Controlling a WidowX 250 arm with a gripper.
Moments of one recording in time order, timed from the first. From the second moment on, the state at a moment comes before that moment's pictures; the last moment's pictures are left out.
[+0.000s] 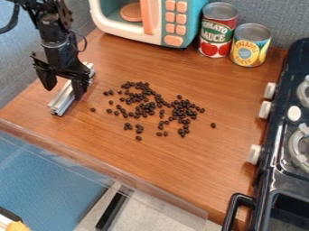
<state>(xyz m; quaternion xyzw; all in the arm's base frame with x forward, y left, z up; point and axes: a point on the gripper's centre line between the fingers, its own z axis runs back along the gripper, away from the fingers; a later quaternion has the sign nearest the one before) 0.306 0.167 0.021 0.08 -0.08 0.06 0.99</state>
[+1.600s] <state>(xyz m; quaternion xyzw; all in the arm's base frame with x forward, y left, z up) 0.307 0.129 0.016 0.05 -0.07 0.05 1.00</state>
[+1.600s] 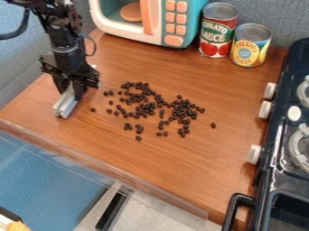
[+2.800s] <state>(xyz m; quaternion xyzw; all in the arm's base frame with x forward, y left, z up) 0.316 0.070 0.014 0.06 -0.10 0.04 0.99</state>
